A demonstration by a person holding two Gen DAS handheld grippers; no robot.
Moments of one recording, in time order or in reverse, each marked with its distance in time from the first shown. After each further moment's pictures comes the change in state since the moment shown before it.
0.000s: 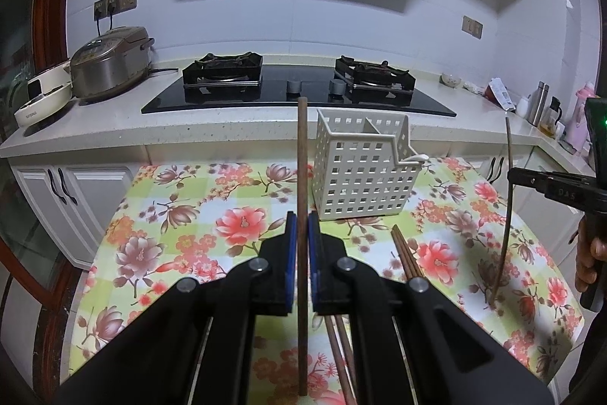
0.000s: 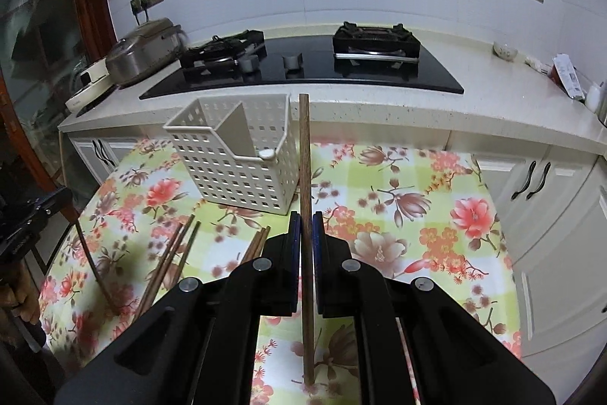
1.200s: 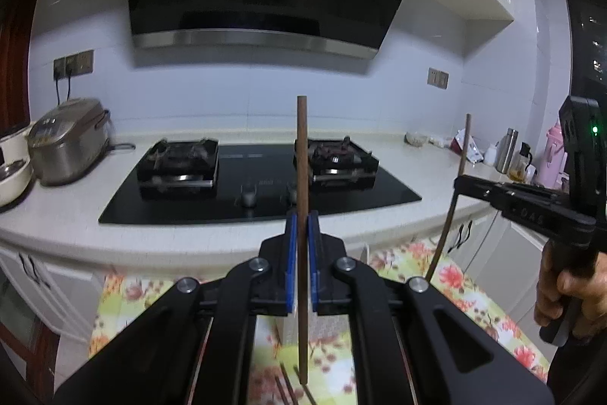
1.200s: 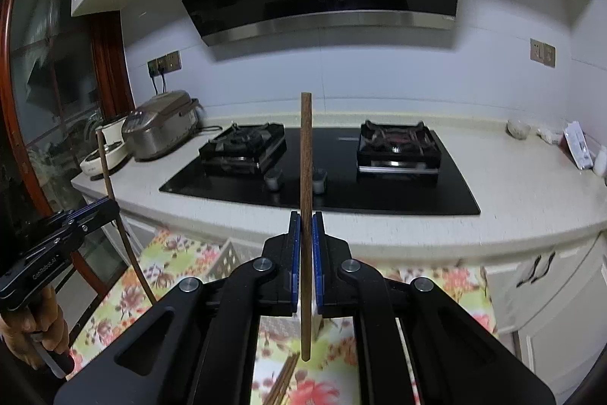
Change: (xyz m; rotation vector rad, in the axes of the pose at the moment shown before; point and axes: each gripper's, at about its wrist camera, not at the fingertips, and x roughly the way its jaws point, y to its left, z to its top) left arm 0.006 -0.031 0.158 0.052 -0.184 -0.140; right arm -0.029 0.033 0.147 -0.023 -0.235 0.037
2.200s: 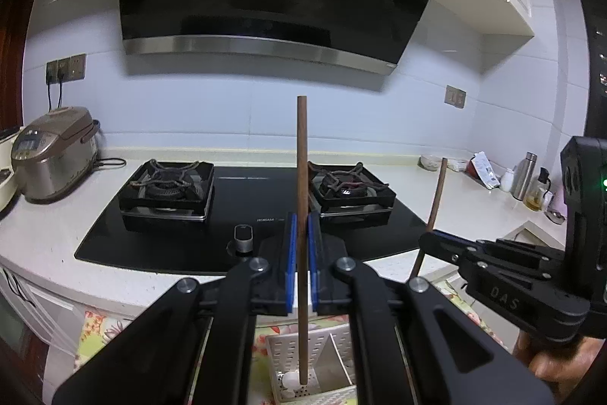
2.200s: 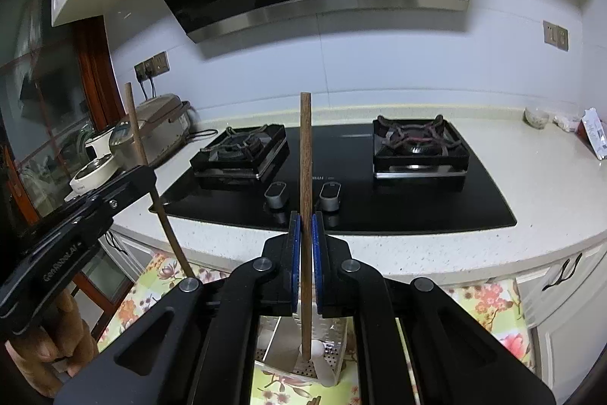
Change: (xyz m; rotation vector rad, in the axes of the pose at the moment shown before) left arm 0.098 0.009 0.045 -0.044 -0.037 0.030; right arm 0.091 0.010 0.026 0.060 0.043 0.012
